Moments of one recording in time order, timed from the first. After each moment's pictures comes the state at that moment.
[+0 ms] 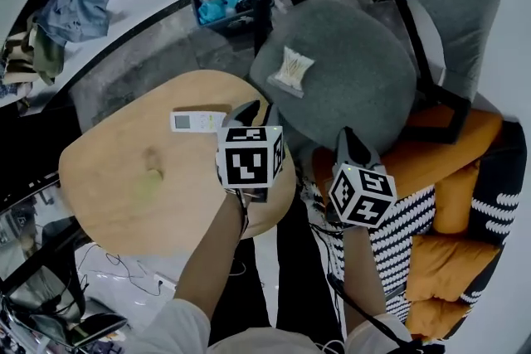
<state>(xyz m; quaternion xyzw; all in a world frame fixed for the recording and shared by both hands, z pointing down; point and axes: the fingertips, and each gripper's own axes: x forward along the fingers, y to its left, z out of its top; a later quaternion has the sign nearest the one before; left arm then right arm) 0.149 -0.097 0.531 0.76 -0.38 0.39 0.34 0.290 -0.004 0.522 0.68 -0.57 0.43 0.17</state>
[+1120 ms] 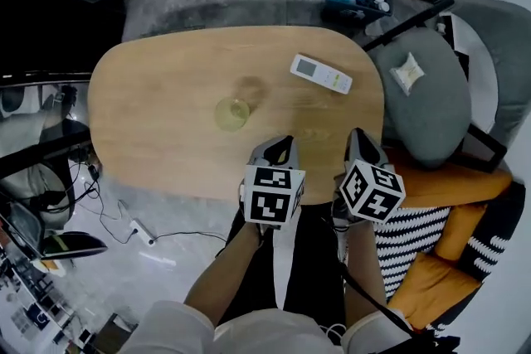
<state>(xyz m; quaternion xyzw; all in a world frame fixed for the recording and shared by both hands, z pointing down) -0.105 0.030 0.485 0.72 -0.46 0.32 0.40 0.034 0.001 0.484 0.59 -0.66 0.41 0.23</state>
